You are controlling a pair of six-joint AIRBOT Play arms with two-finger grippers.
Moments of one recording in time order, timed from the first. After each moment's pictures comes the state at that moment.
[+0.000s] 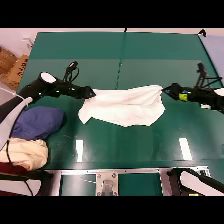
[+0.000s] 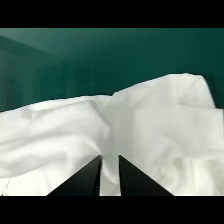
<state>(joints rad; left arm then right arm) -0.17 -1.56 1.15 0.65 -0.88 -0.99 -0.32 -1.17 0.84 -0.62 0.92 1.05</state>
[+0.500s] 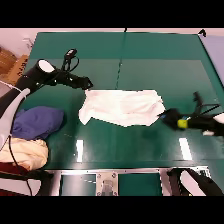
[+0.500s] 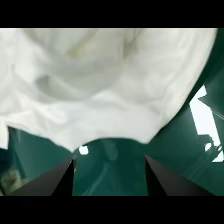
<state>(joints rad) -0.16 -1.58 1.34 0.85 -0.91 -1.07 -0.33 -0.88 0.46 -0.72 1.11 1.33</state>
